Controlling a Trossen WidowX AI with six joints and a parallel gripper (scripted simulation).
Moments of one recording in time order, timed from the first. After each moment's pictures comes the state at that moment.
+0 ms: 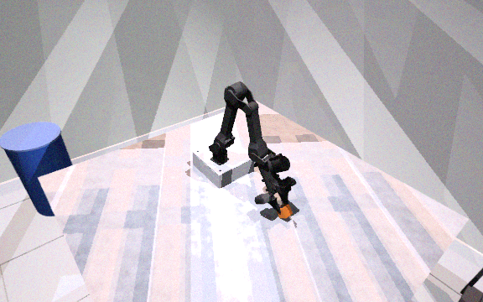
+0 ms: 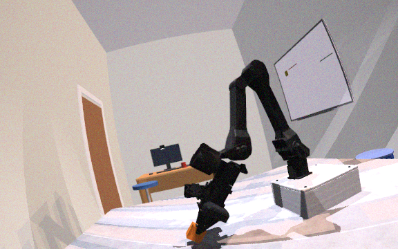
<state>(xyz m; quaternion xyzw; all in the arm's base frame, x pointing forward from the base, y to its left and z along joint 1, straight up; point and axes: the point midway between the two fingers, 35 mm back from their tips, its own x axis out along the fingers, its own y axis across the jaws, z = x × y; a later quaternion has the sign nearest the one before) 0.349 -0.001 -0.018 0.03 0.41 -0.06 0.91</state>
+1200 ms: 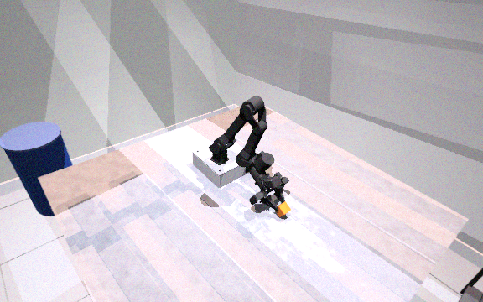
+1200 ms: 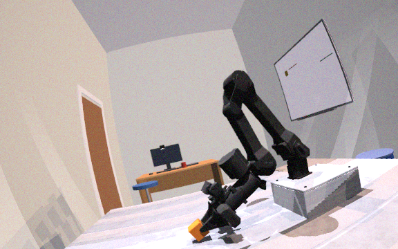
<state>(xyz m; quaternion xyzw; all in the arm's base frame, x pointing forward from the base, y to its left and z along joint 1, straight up) 0.330 -0.001 -0.024 0.02 0.24 -0.06 0.97</state>
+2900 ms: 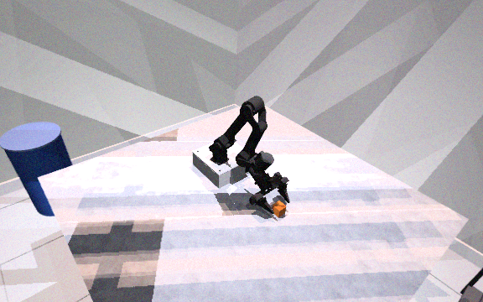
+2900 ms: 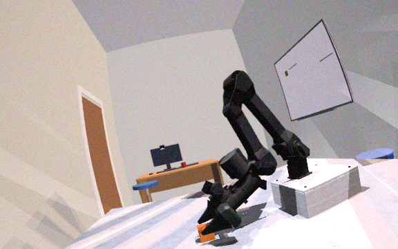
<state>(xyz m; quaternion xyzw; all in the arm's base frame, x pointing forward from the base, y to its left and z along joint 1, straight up) 0.328 -0.001 -0.023 0.02 0.24 -0.07 0.97</state>
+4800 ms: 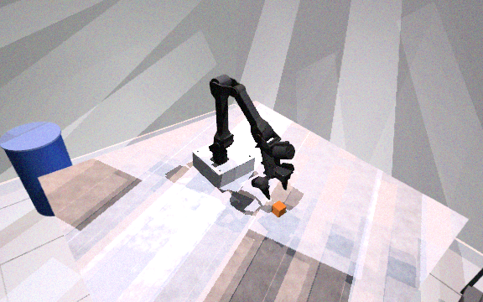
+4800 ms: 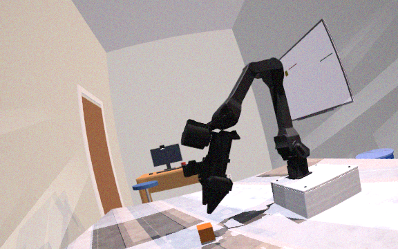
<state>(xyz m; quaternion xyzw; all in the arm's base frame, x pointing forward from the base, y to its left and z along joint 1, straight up) 0.315 0.000 0.044 0.03 0.52 -0.06 0.85</state>
